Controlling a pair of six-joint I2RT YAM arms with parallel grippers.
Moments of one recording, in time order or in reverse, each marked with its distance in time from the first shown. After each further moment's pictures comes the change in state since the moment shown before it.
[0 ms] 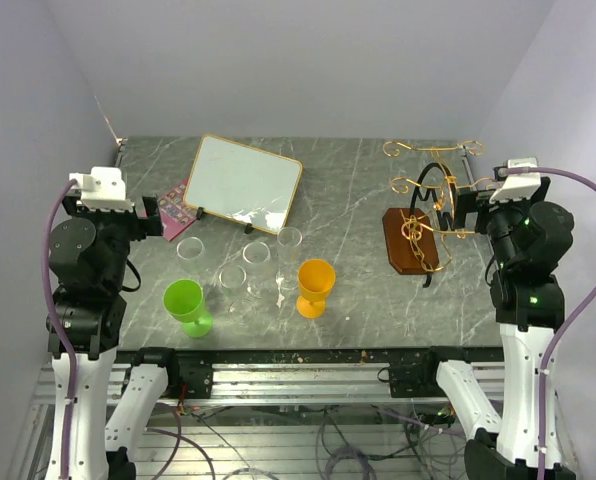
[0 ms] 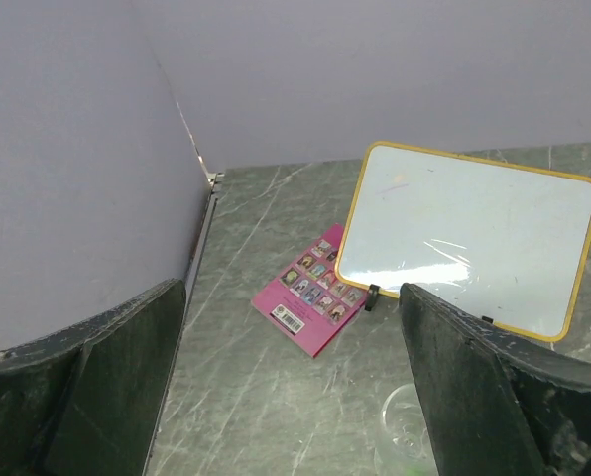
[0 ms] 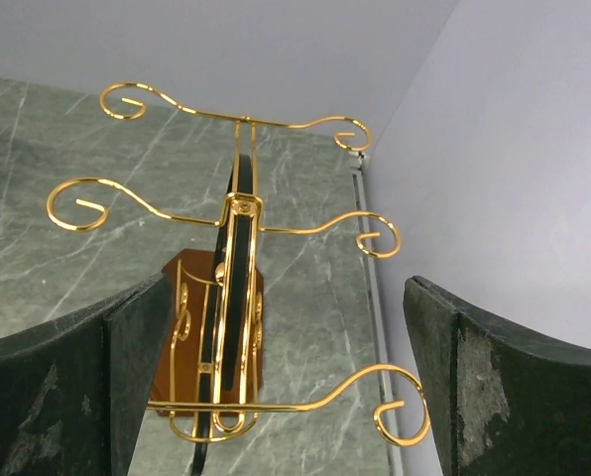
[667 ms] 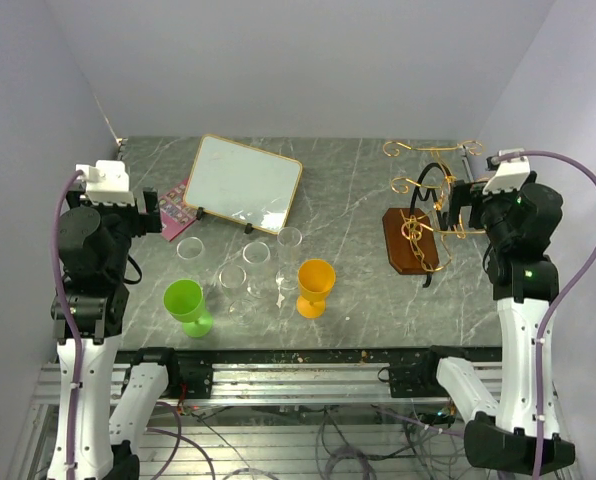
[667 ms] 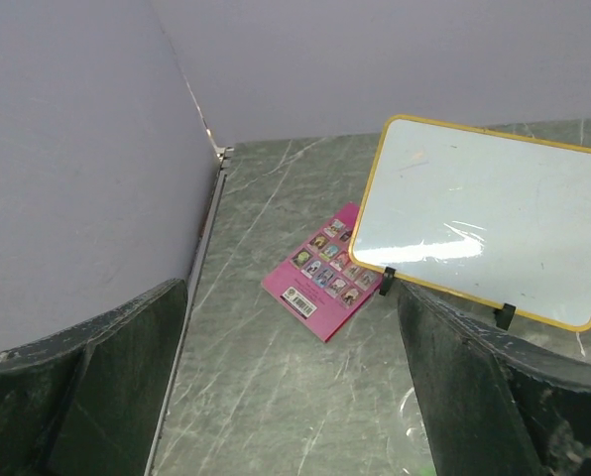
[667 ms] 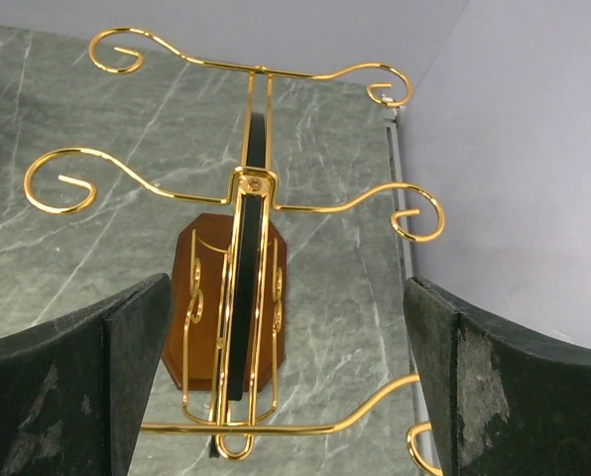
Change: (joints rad) left arm 0.041 0.049 -0.016 0.000 0.006 0.011; right arm -0.045 0.097 -0.010 -0.028 -0.069 0.037
